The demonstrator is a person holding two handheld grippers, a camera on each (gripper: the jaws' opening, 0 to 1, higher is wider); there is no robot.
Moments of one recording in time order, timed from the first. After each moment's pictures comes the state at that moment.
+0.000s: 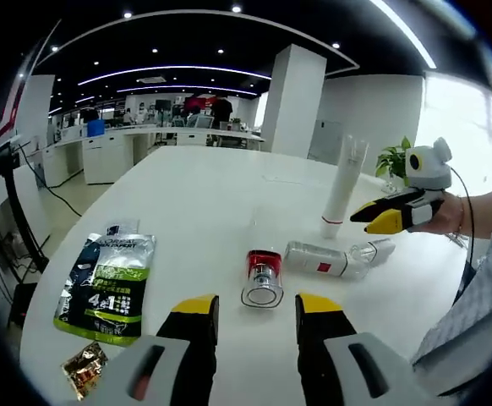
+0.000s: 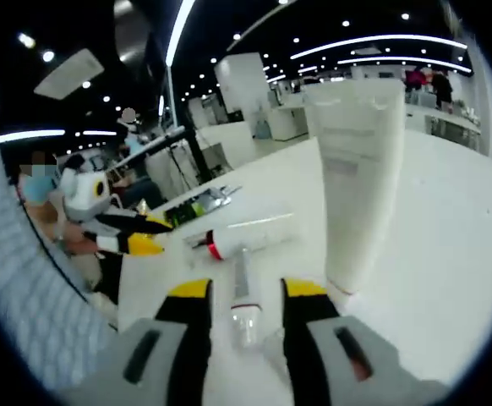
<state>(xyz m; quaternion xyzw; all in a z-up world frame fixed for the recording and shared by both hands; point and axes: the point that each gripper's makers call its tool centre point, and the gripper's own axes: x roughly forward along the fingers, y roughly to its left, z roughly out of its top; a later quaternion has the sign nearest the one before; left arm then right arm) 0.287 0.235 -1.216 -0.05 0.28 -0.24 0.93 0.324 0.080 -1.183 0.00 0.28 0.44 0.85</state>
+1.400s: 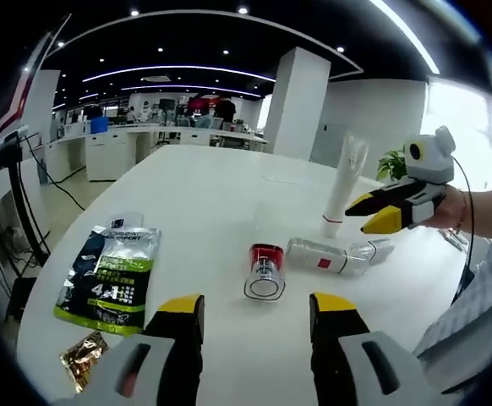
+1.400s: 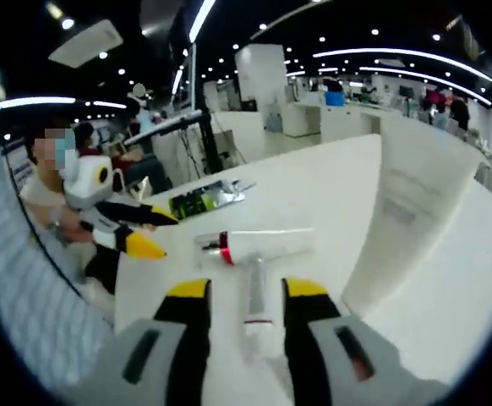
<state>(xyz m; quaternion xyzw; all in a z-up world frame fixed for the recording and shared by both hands) 0.282 0.239 -1.220 -0.05 0.28 -0.24 0.93 0.321 0.102 -1.175 -0.07 0.27 0.46 0.85</state>
